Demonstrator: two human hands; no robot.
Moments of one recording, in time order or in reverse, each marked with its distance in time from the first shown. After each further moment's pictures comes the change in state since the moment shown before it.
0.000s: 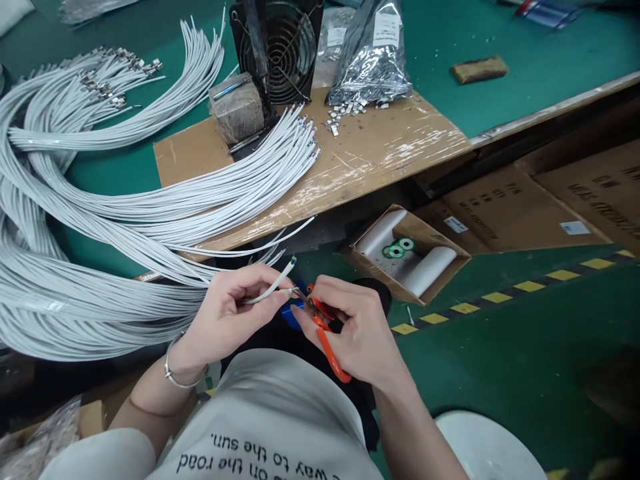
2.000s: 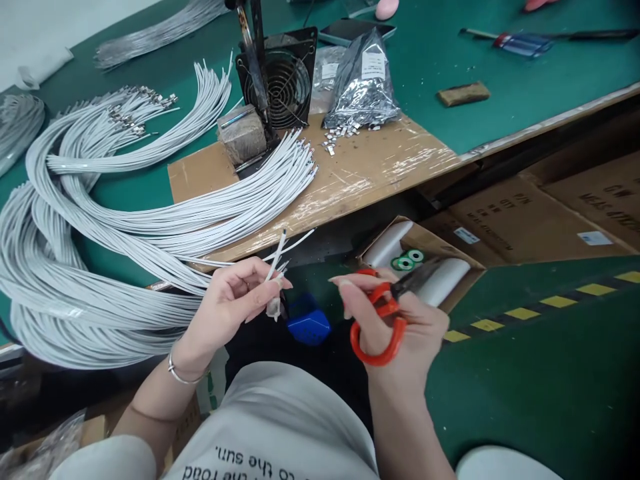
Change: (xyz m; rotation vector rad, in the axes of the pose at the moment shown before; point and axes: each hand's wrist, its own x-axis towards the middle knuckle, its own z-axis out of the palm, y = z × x) left_hand 0.014 0.002 -0.005 -0.342 0.001 -0.034; right_hand 0.002 0.003 0.004 0.233 0.642 -0.060
